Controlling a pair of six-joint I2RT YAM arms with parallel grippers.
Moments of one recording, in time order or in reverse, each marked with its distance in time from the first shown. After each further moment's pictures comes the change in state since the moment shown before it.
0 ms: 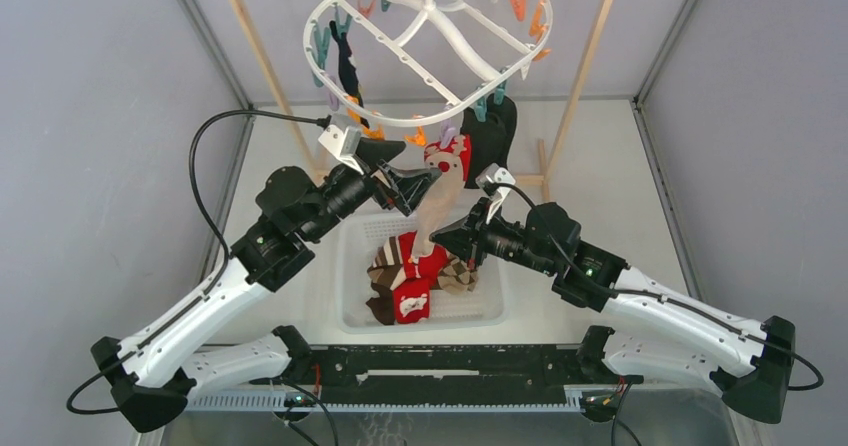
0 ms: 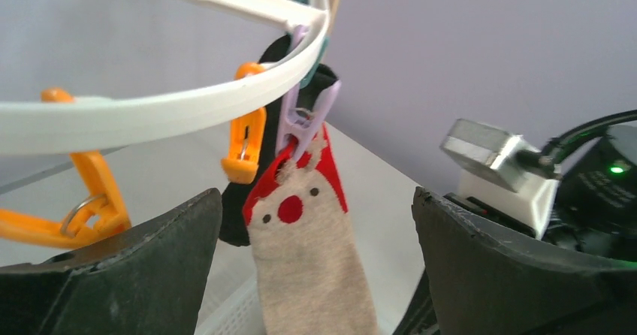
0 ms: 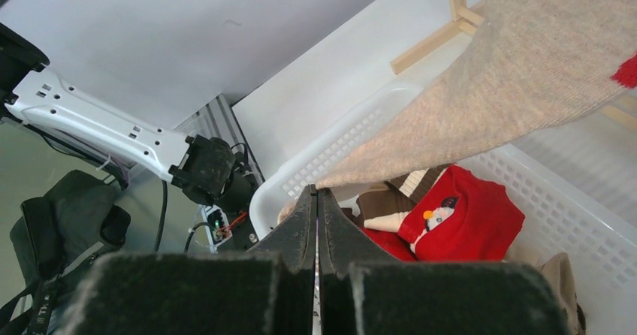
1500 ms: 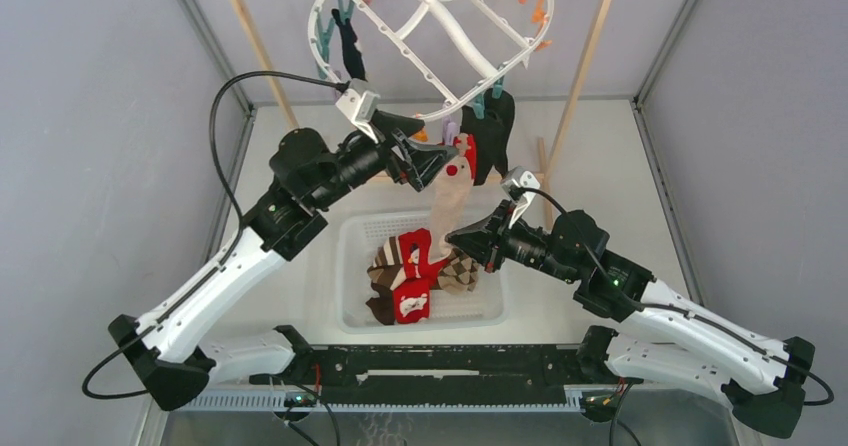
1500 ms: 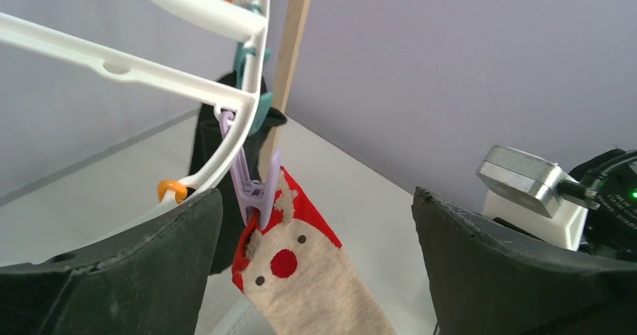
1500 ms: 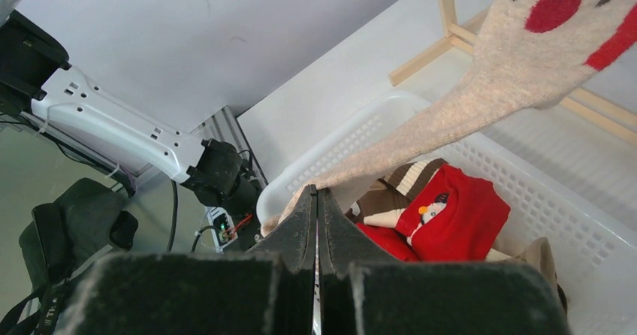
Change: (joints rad) left arm 0.071 0.192 0.210 -0.037 0.197 -0.044; right arm -0.006 -0.132 -0.016 -0.071 0.019 0.000
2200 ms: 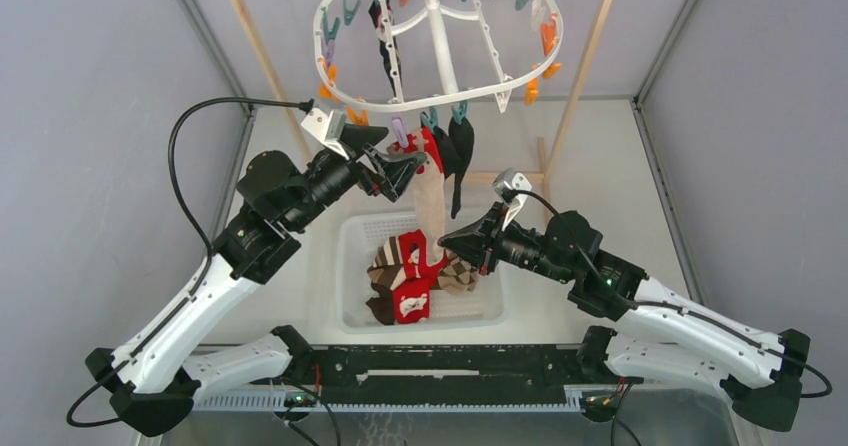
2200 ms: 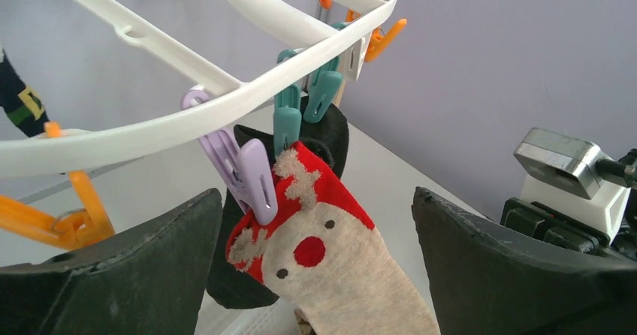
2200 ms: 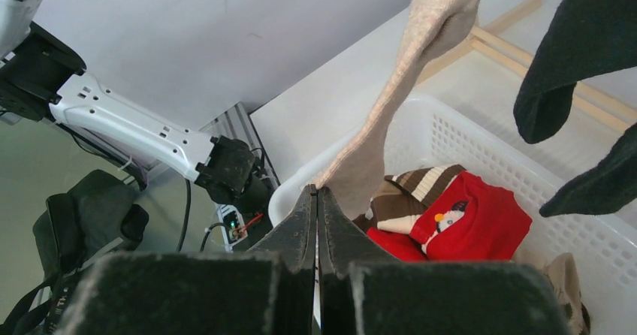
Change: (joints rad) left arm 0.013 -0.176 -0.079 -0.092 -0.142 0.073; right arm 0.042 0.027 0.000 0.037 -0.012 0.001
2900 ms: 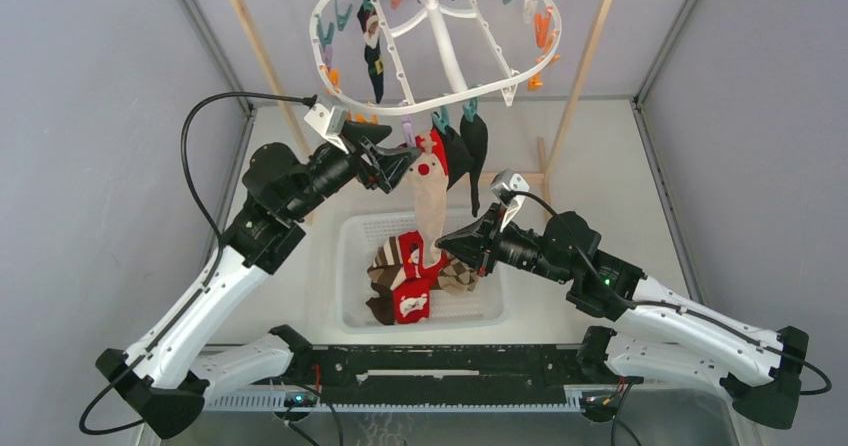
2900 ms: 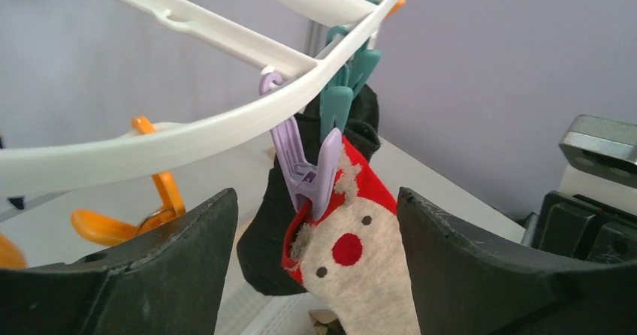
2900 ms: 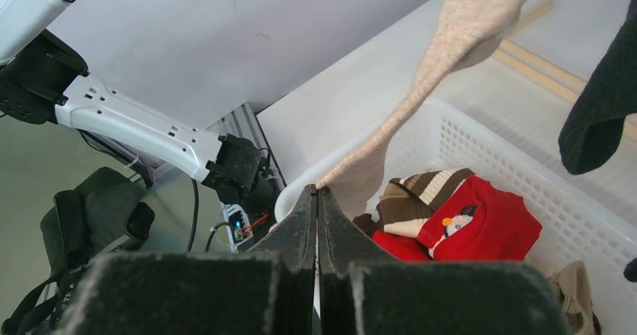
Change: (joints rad) left arm 0.118 0.015 -0.061 0.074 0.144 0.001; right arm 0.014 0.010 0.000 0.025 -0.005 0.003
